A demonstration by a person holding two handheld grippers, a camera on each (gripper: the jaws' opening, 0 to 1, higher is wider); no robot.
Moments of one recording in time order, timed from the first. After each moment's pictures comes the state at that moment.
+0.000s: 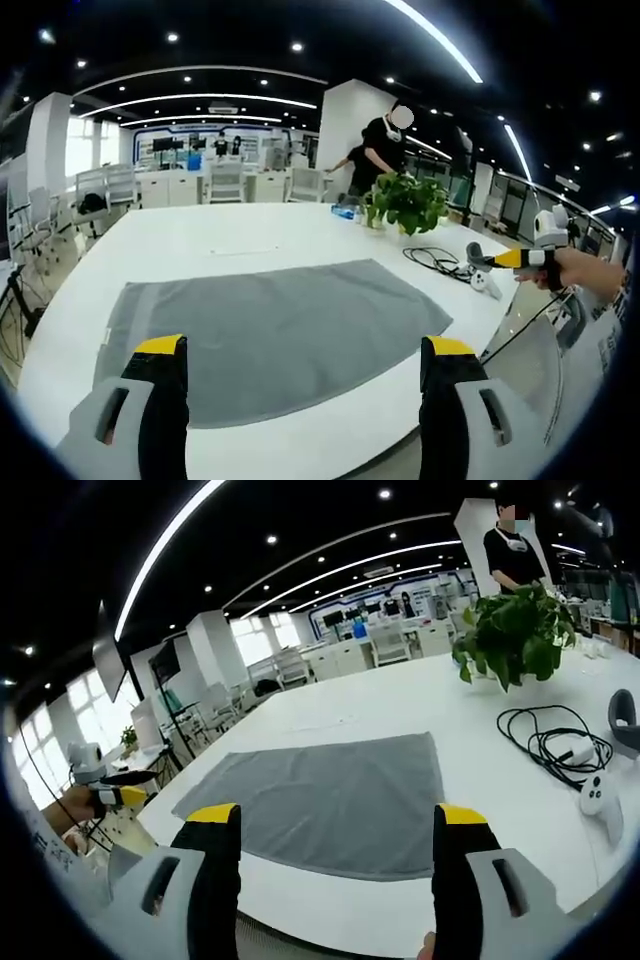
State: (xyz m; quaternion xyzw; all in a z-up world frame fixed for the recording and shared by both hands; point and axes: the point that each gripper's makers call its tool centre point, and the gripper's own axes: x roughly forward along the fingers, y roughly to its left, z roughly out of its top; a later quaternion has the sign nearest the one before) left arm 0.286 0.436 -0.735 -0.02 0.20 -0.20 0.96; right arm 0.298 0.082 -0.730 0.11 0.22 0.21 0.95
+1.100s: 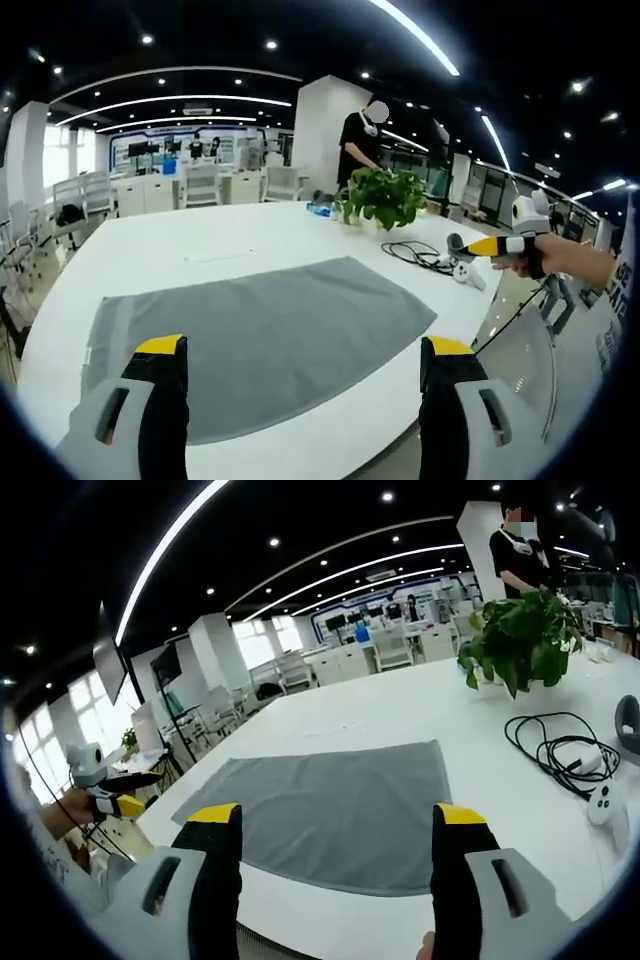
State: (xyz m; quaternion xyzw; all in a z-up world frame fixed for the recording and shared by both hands) left arm 0.291 0.407 -0.732 0.01 0.20 -0.26 0.95; right arm 0.311 0.097 -0.723 0.12 0.20 0.22 0.95
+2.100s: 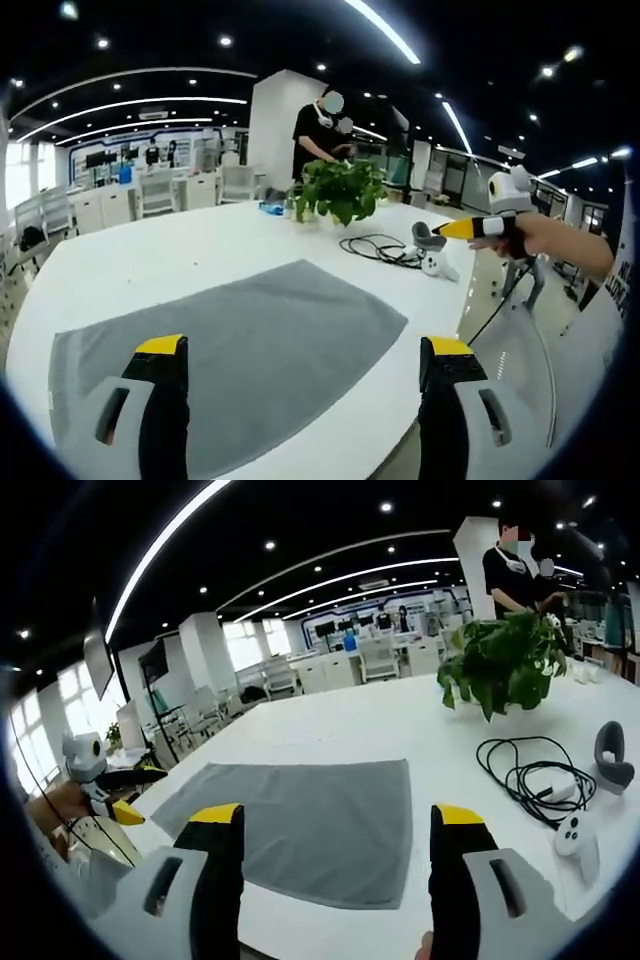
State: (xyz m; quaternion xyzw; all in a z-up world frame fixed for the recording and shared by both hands) left arm 0.319 0.310 -0.732 0.04 0.20 -0.35 0.91; right arm 0.334 0.040 -0.709 0.09 0.19 0.18 0.96
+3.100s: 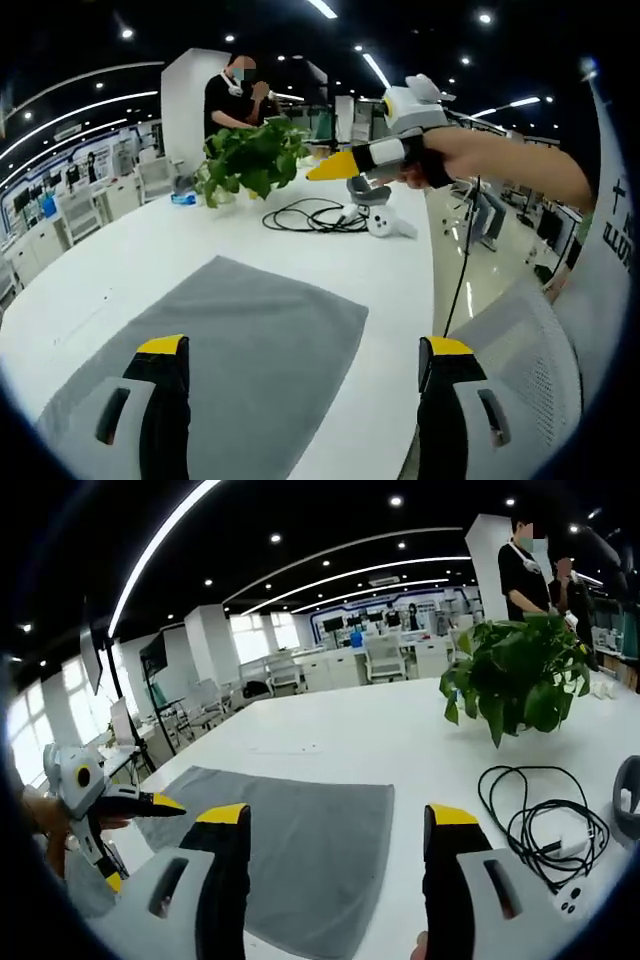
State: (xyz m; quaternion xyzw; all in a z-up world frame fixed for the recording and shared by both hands) left arm 0.336 0.167 -0.781 0.15 0.23 -0.50 0.82; right arm 0.434 0.021 -0.722 0.07 0.20 0.21 0.96
